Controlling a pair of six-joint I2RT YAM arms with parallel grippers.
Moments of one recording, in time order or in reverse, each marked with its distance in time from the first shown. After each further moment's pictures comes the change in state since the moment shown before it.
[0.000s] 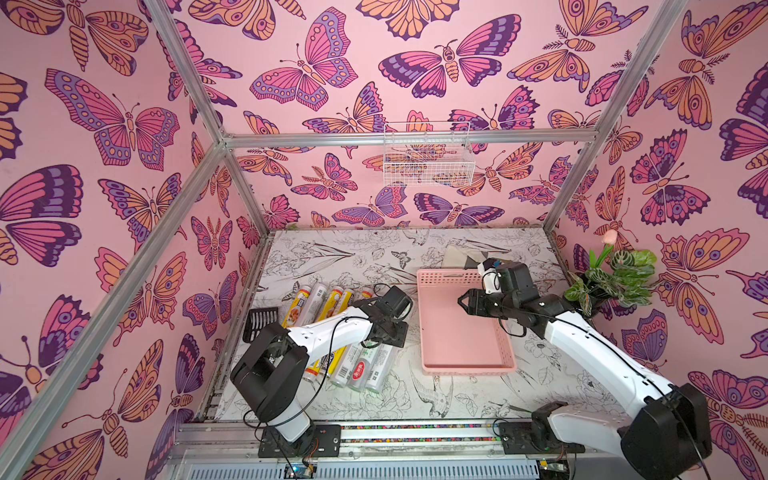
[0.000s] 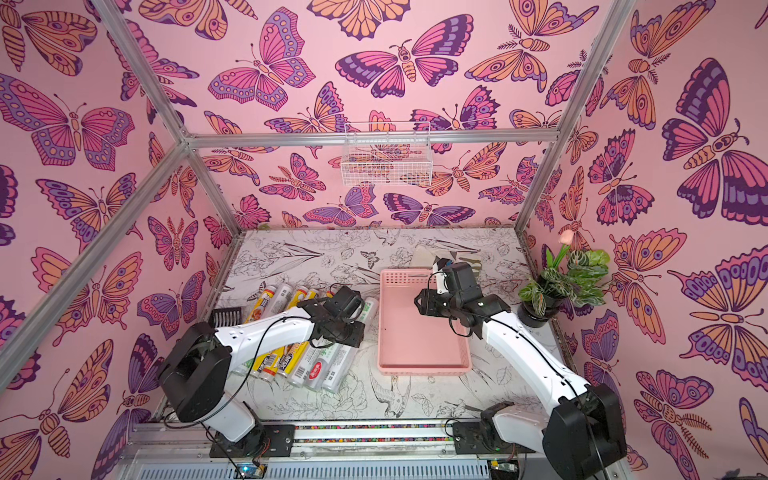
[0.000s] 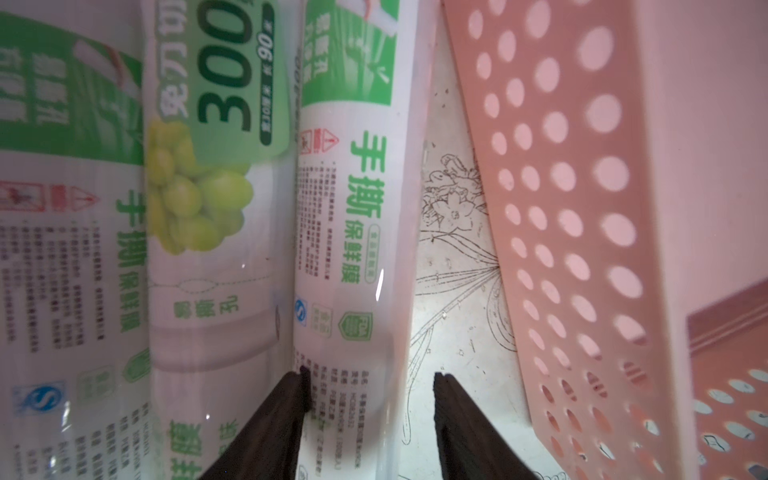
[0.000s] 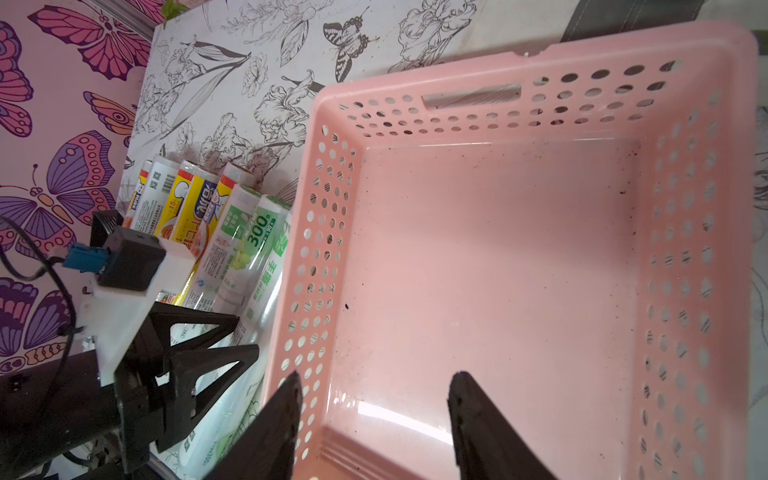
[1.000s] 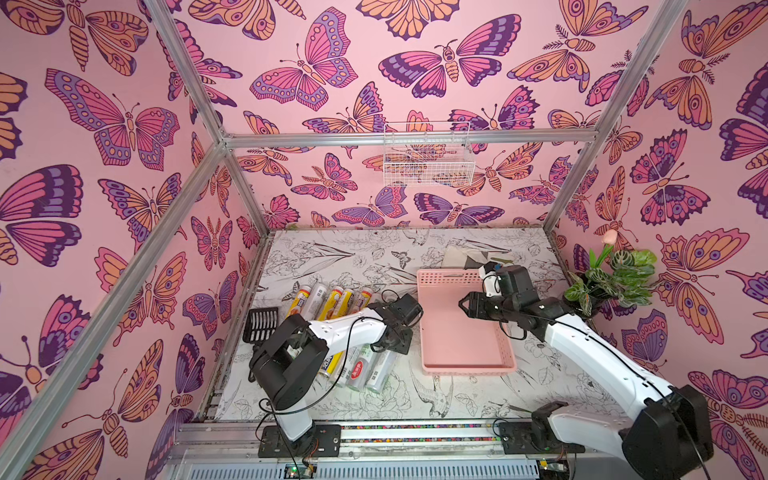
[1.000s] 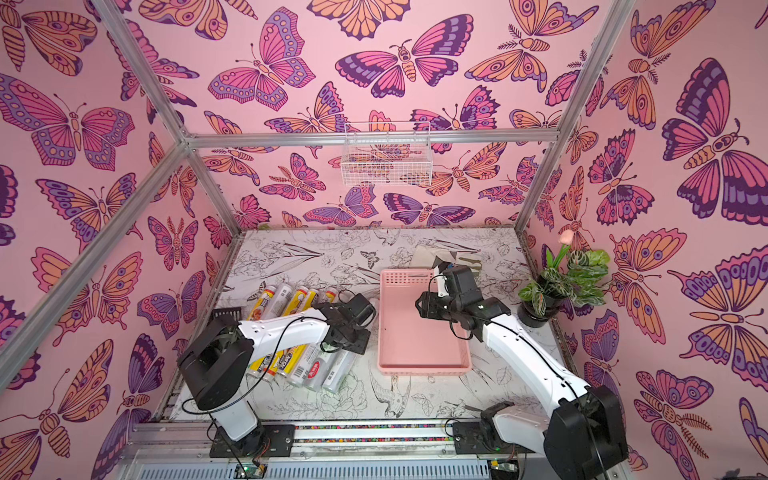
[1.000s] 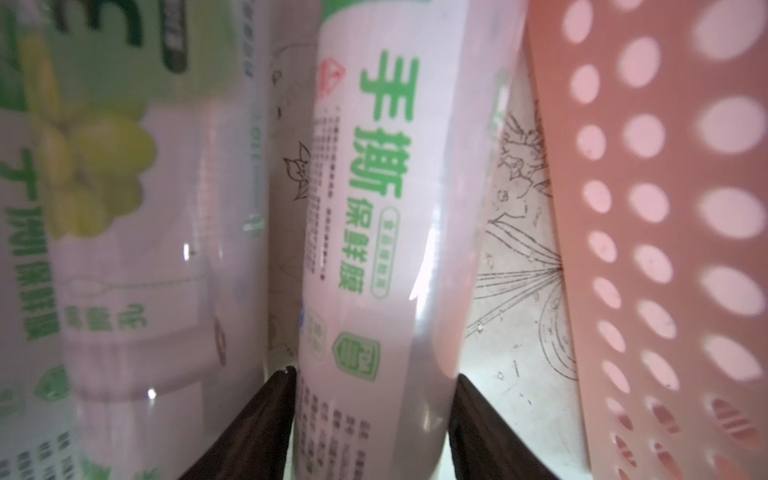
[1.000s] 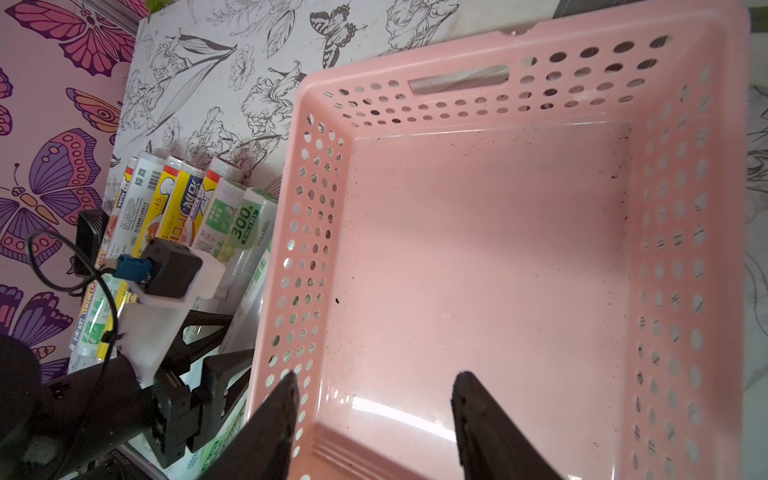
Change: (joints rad) left arm -0.065 0.105 0.030 -0.042 -0.092 -0.054; right arm 0.000 -0.010 -0.029 0.005 0.014 0.004
